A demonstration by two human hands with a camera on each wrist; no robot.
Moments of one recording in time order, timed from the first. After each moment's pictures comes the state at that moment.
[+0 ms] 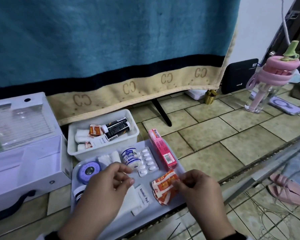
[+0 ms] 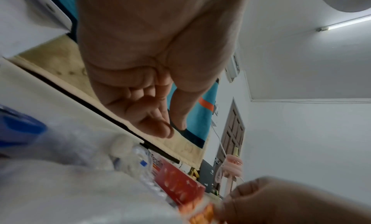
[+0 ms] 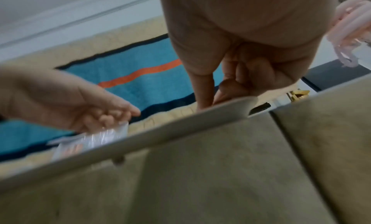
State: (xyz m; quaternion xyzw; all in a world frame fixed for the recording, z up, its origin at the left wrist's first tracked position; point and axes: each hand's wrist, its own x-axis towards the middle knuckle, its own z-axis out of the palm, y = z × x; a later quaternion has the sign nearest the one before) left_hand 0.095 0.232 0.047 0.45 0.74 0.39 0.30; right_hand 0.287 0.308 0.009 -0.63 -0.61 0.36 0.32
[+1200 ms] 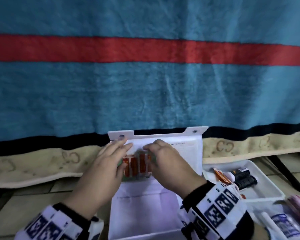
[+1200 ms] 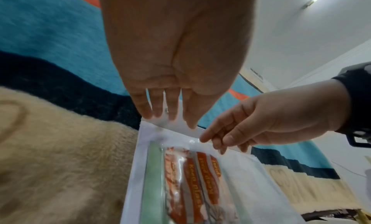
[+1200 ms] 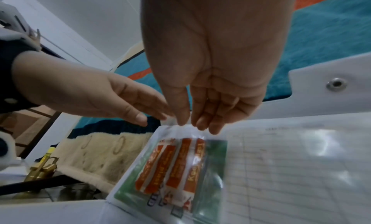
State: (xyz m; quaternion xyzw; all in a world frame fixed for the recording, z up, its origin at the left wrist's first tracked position) left_hand -0.262 0.115 0.111 0.55 0.79 0.26 -0.06; right_hand -0.136 0.242 0.131 -0.22 -0.95 0.16 0.17
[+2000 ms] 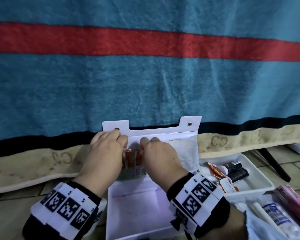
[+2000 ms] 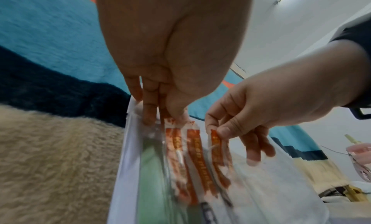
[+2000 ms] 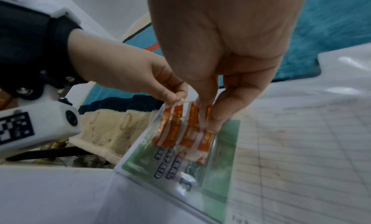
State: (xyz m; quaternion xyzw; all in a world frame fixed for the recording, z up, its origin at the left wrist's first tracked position) left_hand -0.265 0.140 0.135 0.55 0.80 0.15 -0.17; right_hand -0.152 0.226 0.144 -0.29 -0.95 0.03 0.13
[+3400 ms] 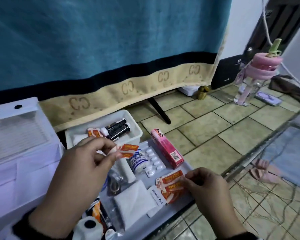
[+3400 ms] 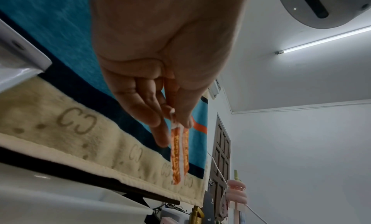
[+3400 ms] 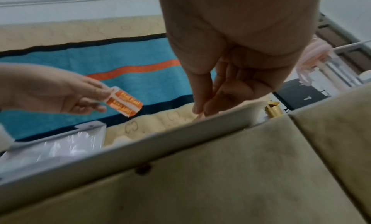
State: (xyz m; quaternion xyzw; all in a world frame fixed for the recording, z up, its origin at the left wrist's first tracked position) left_hand 0.032 0.241 0.099 0.55 0.71 0.41 0.16; right_hand 0.267 0.294 0.016 -0.67 -0.58 0.32 0.34
